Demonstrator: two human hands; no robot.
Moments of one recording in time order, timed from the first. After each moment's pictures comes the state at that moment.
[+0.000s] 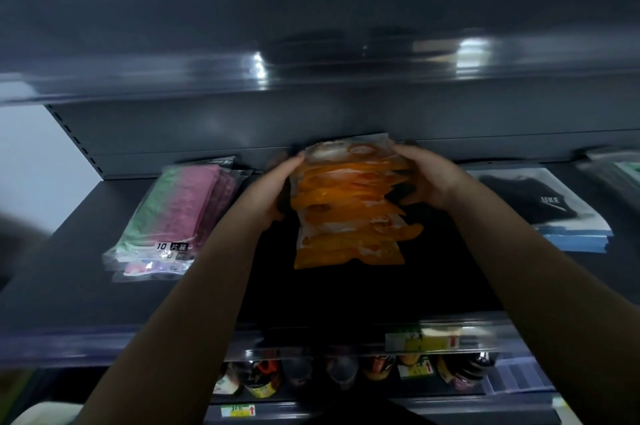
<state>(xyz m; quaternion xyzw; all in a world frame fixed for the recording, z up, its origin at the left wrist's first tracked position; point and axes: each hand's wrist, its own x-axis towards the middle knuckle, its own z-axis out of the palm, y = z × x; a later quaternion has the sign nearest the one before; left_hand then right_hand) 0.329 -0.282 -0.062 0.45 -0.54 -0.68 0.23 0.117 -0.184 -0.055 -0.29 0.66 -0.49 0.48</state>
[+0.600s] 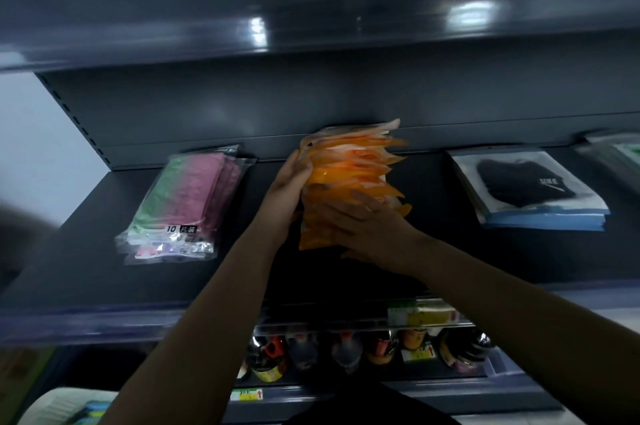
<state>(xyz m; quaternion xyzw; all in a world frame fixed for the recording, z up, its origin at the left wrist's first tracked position) 0.336 -0.249 -0.091 0.36 -0.56 -0.67 0.33 0.181 -0.155 -0.140 -0.80 0.44 -0.04 -0.39</state>
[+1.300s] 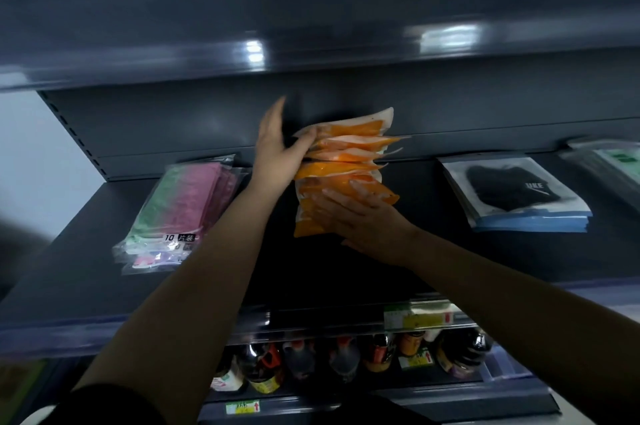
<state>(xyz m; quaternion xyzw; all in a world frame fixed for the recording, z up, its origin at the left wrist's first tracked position) 0.321 -0.279 -0.043 0.36 -0.75 -0.35 0.42 0.172 -0.165 -0.135 -0.74 0.47 0.05 -0.48</state>
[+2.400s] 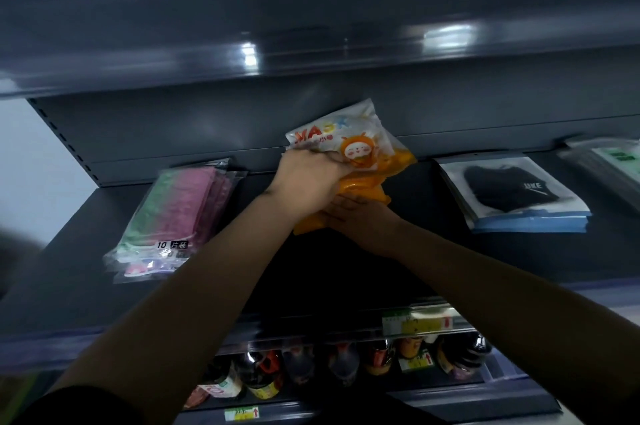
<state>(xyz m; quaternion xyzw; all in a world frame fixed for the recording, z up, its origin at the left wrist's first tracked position) 0.305 -0.247 -0.039 0.15 -0.95 0.21 0.19 0.173 -0.180 -0.120 -0.82 0.51 0.05 -0.25</state>
